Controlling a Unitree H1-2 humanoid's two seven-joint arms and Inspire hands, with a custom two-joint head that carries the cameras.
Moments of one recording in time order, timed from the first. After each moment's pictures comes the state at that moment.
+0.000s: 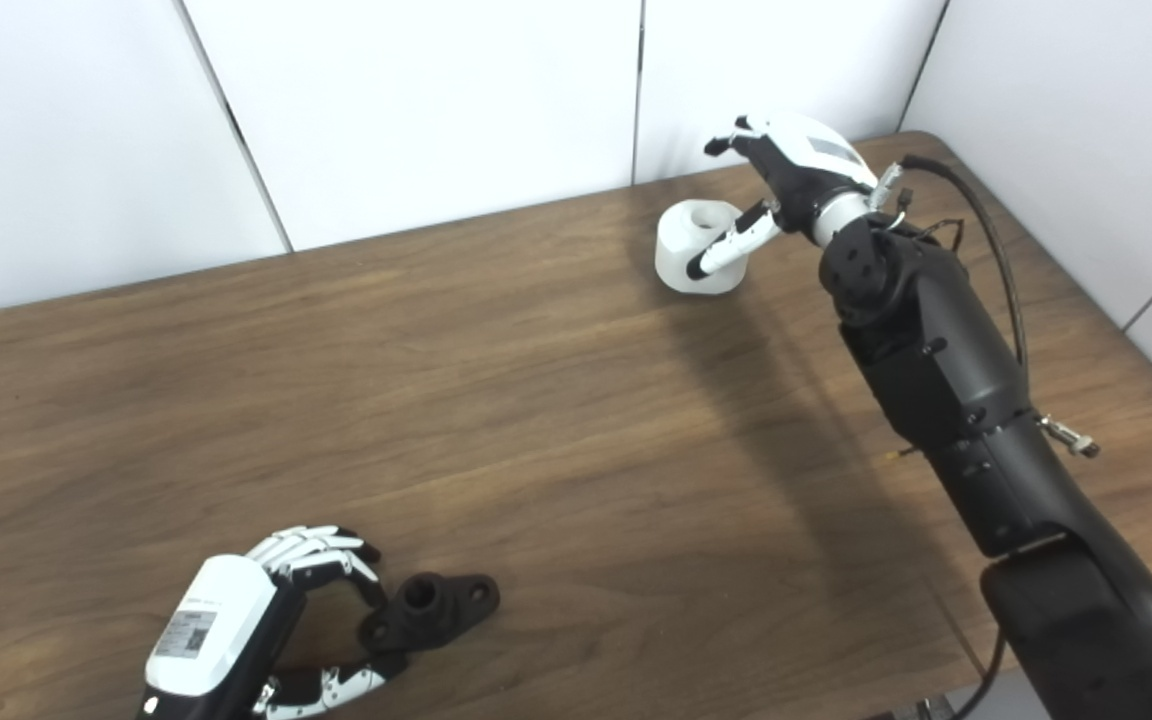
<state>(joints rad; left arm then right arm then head) 0.19 0.31 -0.32 -0.32 0.86 -0.17 -0.08 -0.50 -0.57 0.09 0.03 -0.73 0.47 0.41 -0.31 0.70</state>
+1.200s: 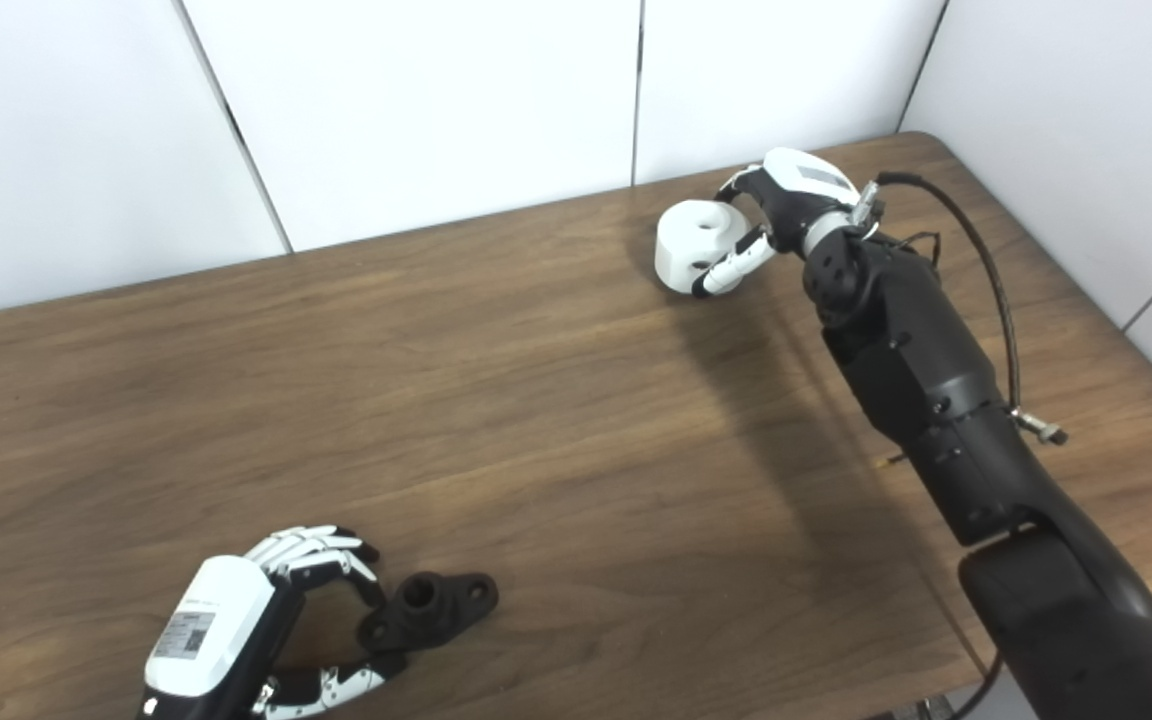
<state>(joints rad) 0.19 0.31 -0.31 -0.32 0.86 -0.18 -0.08 -0.52 -0.55 0.12 0.15 -0.77 0.47 0.39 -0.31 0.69</state>
